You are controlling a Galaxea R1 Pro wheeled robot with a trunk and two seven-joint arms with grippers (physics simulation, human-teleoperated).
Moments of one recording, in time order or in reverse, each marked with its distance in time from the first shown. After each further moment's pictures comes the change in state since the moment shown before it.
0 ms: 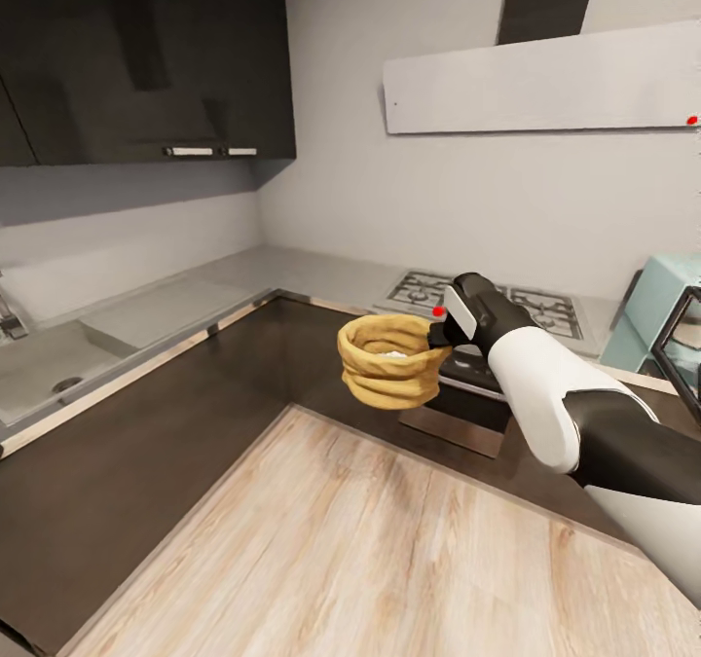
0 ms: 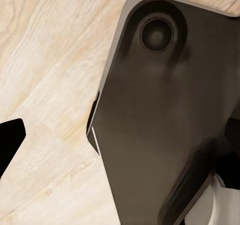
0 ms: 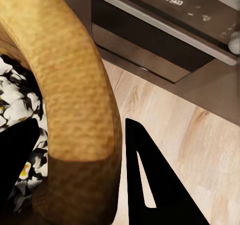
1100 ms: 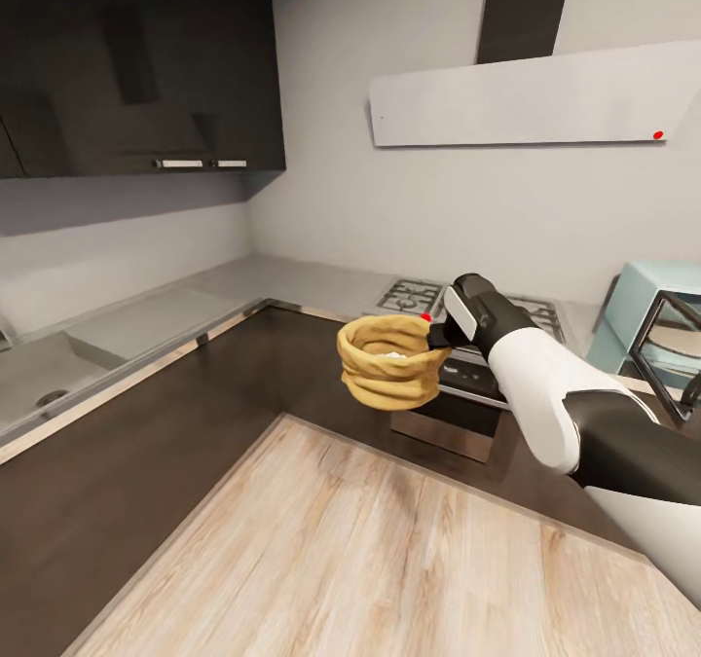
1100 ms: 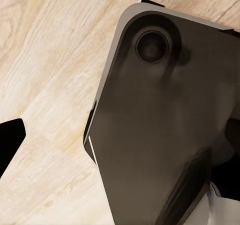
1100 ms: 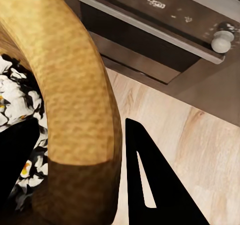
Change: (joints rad) left arm 0.000 0.000 -0.001 0.000 0.000 0.000 0.000; right arm 0.003 -0.001 -0.001 0.000 -0.001 0.000 0.007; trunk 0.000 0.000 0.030
